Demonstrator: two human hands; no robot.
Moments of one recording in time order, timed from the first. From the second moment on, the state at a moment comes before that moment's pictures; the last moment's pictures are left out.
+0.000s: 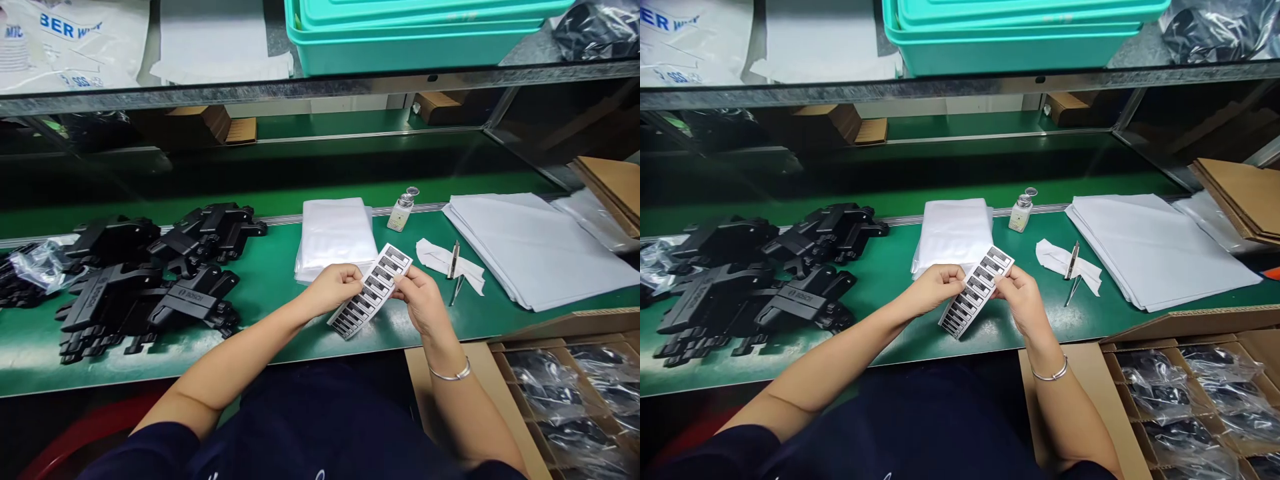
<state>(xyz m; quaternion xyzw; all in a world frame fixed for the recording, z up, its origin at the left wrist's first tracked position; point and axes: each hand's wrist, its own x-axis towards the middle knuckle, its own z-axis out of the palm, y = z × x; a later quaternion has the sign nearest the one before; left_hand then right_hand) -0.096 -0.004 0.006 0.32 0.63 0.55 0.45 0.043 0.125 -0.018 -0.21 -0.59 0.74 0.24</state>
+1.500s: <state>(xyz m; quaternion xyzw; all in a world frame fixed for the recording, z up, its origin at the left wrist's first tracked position) -0.107 -0.026 -0.001 0.28 0.61 0.61 0.42 0.041 0.083 -0.021 -0.17 -0.67 0.71 0.12</state>
